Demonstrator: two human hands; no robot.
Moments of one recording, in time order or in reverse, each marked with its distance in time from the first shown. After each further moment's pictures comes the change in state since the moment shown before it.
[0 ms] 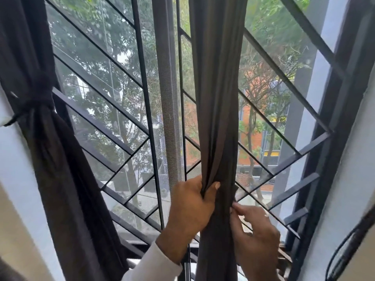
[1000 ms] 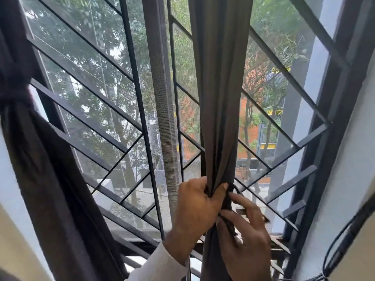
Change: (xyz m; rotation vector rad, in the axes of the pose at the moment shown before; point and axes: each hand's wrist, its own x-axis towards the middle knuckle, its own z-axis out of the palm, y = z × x) left_hand -0.005 0.005 0.020 -0.177 -0.055 -0.073; right_hand -0.017 -0.018 -0.006 0.065 -0.070 -0.120
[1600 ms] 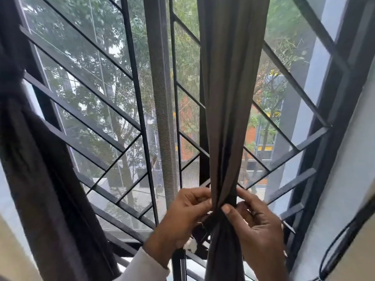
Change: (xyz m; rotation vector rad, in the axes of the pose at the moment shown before) left_hand -0.007 -0.021 -0.019 -0.777 -0.438 -0.255; right_hand 0.032 0.005 -0.011 0.462 -0.095 0.401
